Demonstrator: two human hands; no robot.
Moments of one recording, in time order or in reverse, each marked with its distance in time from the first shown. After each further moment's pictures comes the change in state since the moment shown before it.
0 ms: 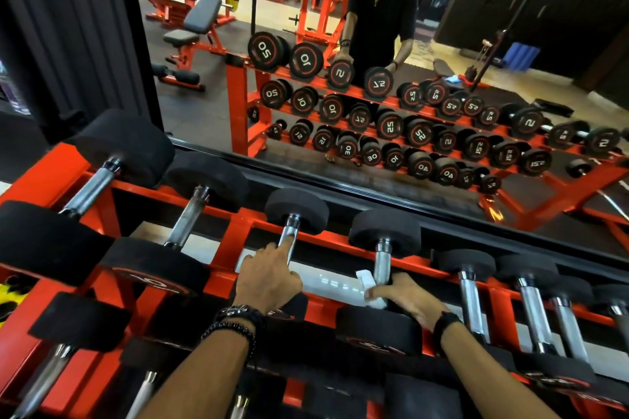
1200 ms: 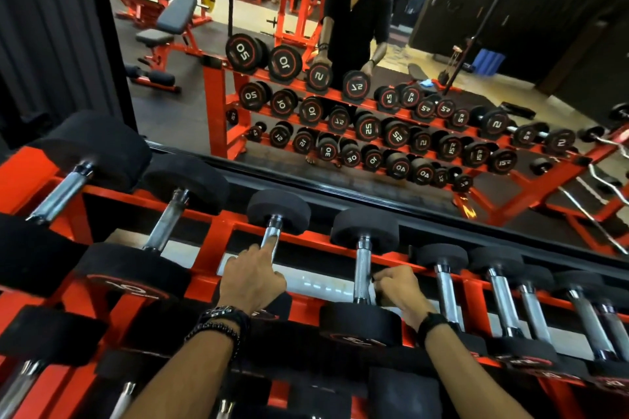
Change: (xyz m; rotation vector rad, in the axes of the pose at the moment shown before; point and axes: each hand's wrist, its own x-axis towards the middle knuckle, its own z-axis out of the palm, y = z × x) left_hand 0.000 -0.001 0.001 -0.010 0.019 0.016; right_hand -0.030 -0.014 -0.002 0.007 0.390 0.048
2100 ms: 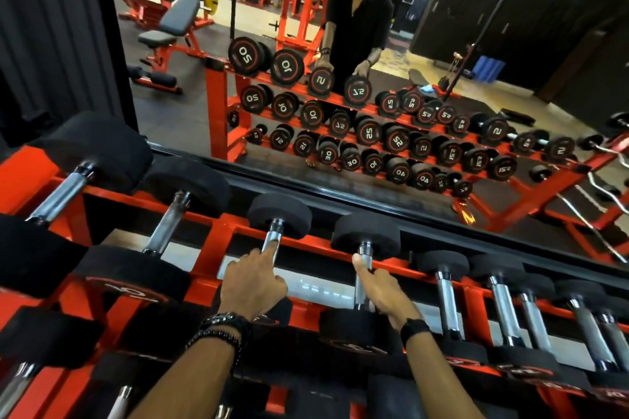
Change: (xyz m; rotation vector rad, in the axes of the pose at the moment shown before) left_hand 0.000 0.002 -0.001 -0.009 0.026 -0.019; right_hand -0.028 -0.034 0.015 -0.041 -0.162 -0.015
